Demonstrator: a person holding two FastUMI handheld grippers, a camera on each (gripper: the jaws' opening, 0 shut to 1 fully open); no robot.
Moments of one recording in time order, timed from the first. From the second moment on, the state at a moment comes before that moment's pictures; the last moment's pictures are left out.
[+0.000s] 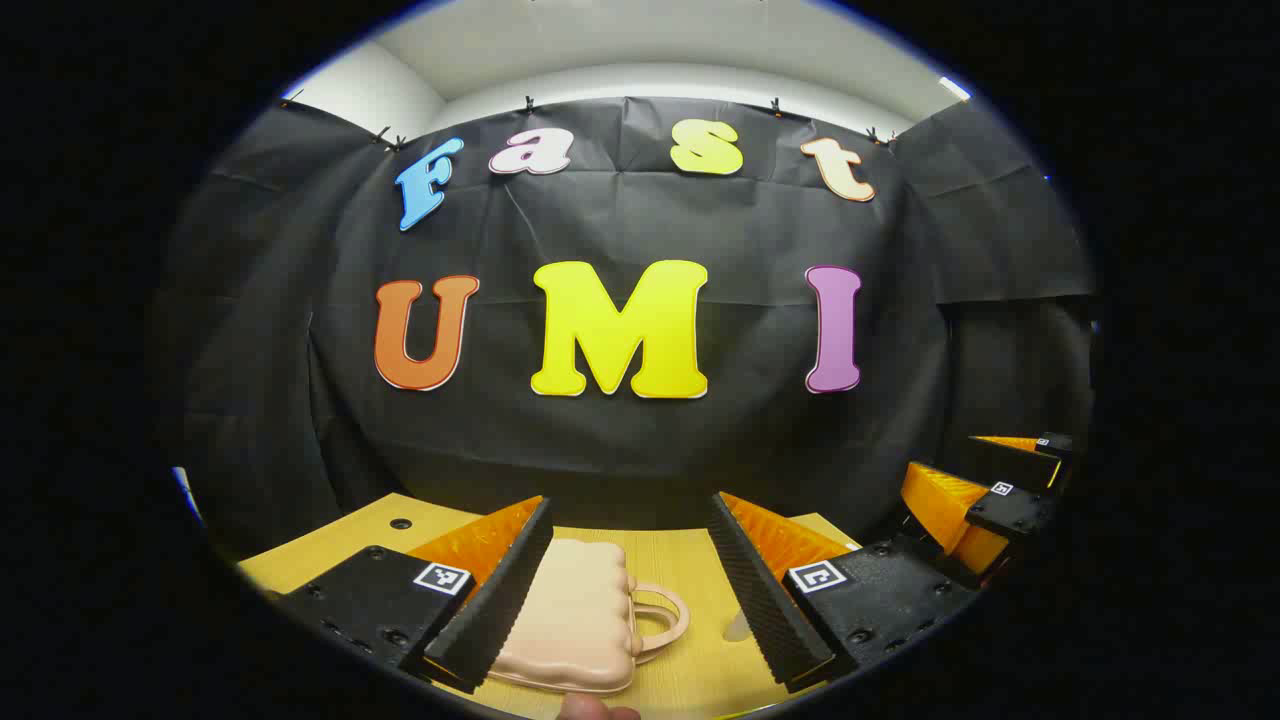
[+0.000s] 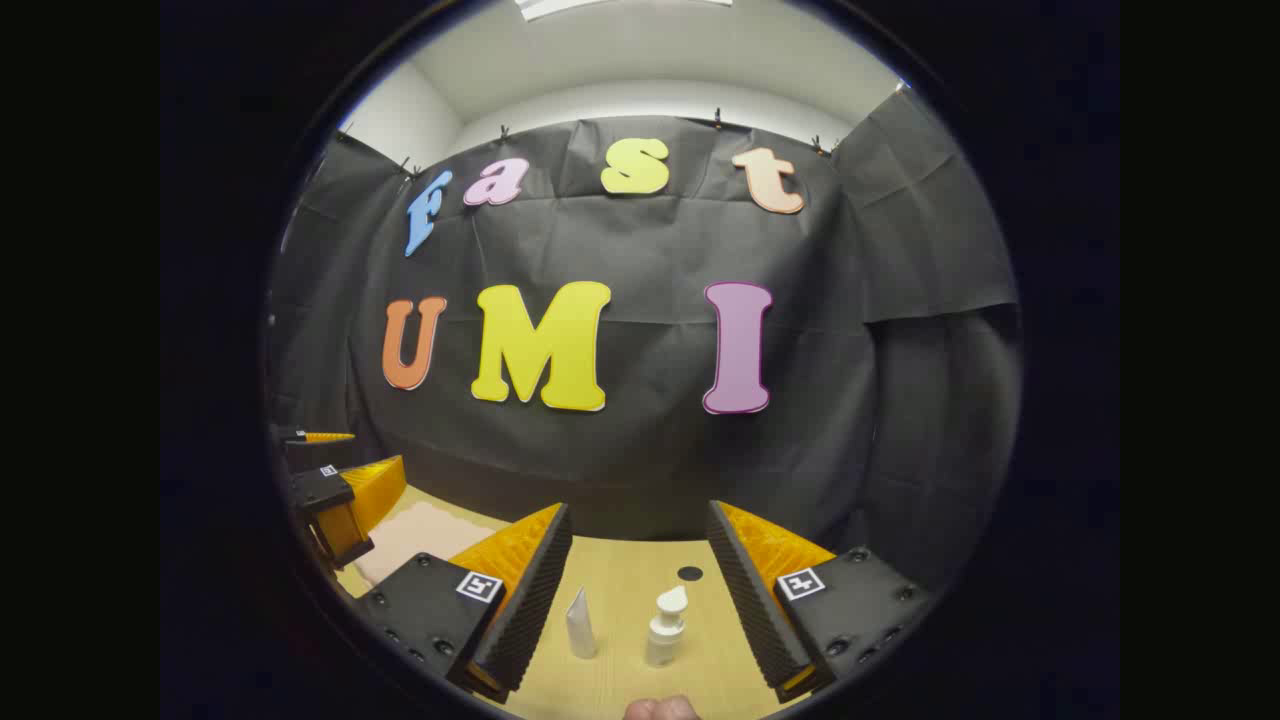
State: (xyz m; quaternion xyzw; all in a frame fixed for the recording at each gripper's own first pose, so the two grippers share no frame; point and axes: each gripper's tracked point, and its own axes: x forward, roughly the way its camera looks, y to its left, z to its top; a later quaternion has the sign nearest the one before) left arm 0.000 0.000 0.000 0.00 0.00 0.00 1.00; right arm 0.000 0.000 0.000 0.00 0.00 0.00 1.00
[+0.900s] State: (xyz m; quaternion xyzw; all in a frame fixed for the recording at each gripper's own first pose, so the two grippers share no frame) left arm 0.017 -0.016 0.004 0.02 0.00 -0.02 1.00; right arm 0.018 -0.009 -0.002 0.03 0.01 -0.01 1.00
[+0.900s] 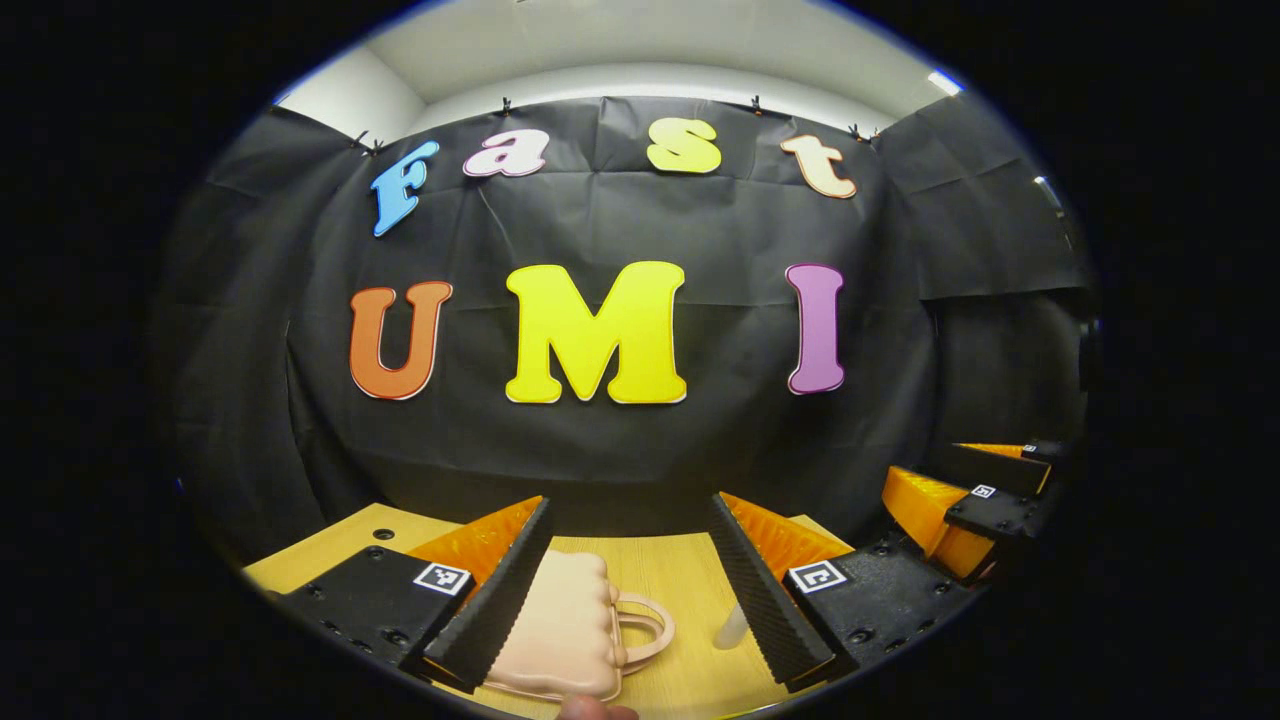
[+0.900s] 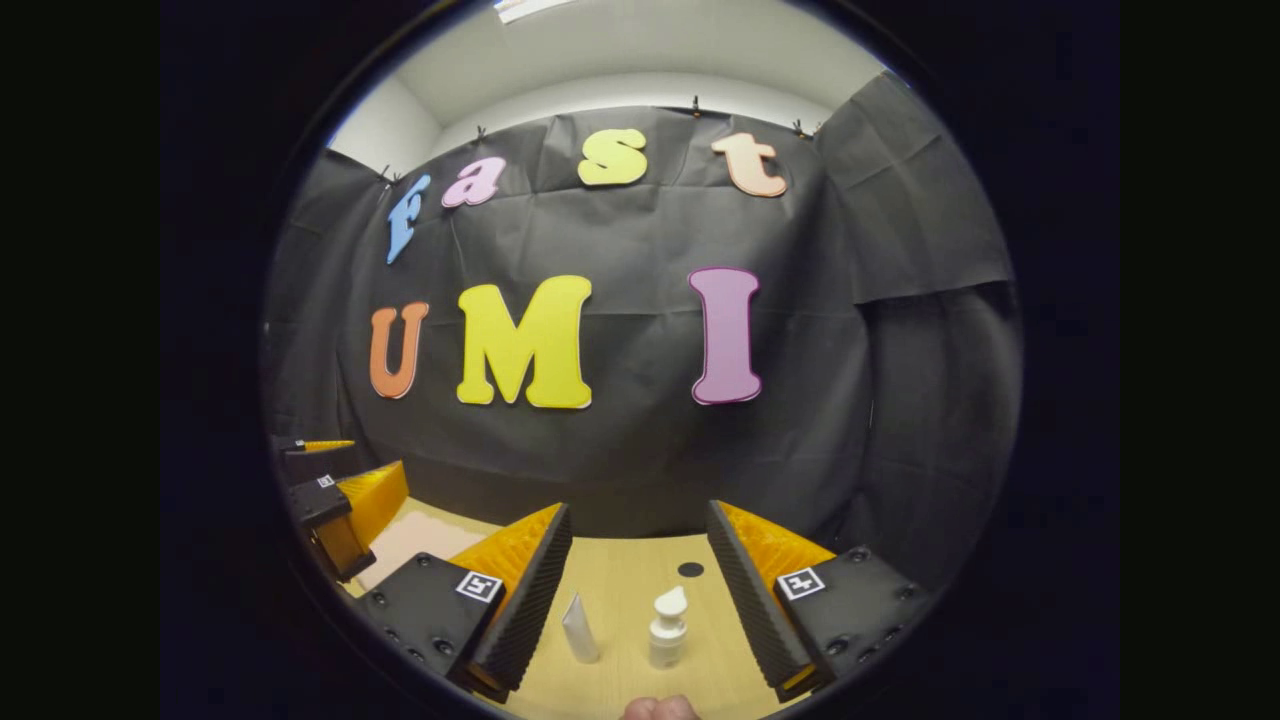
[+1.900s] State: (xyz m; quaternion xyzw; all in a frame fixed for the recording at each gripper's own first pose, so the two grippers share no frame) left arm 0.031 -0.042 -0.112 0.17 0.11 -0.10 0.97; right arm 0.014 -0.076 -0.055 -0.02 0.06 -0.02 1.00
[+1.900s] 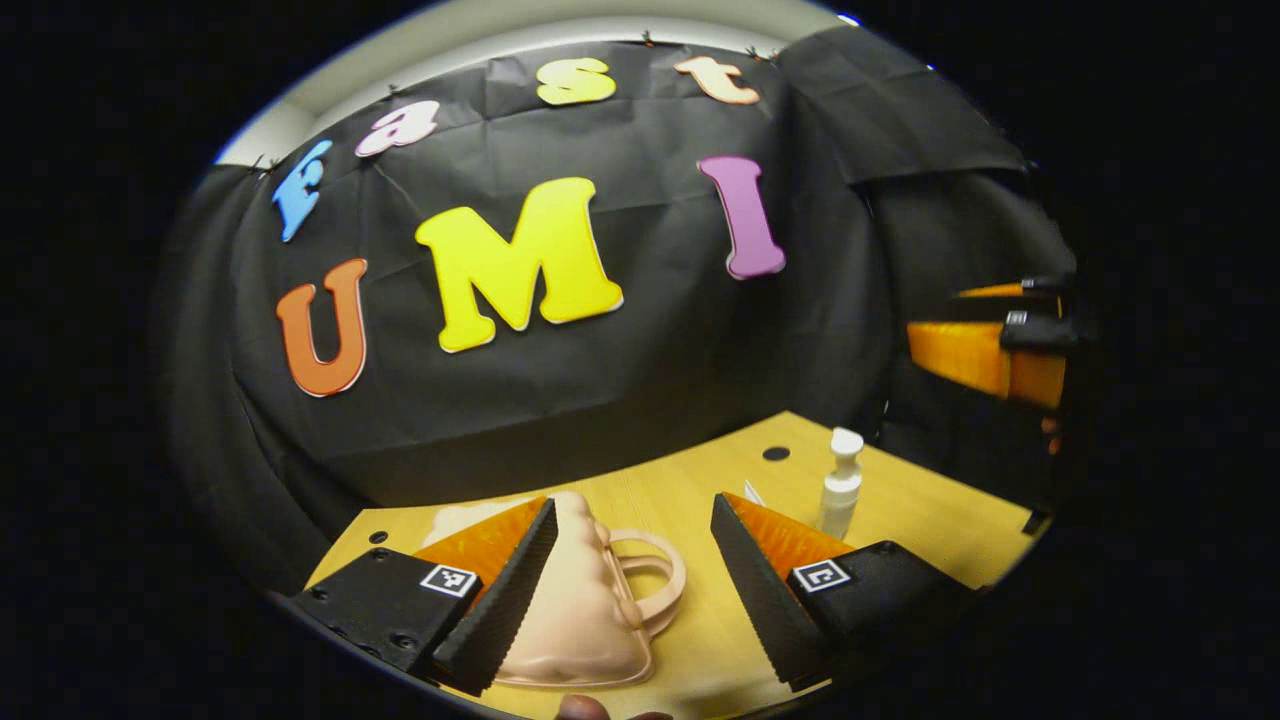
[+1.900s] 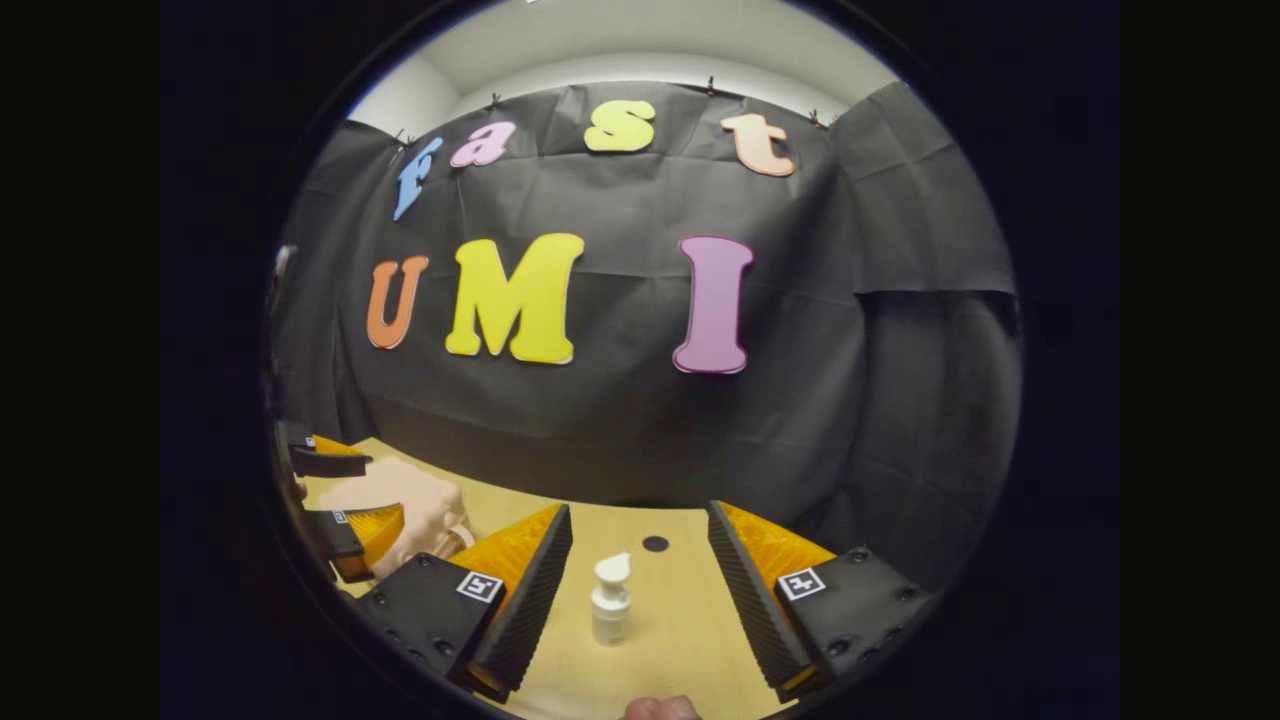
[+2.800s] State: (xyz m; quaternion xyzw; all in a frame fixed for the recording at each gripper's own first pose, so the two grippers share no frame) left arm 0.071 -0.035 -0.280 0.52 0.31 -0.15 0.78; right arm -0.005 -0.166 -0.089 0.01 0.09 -0.10 0.99
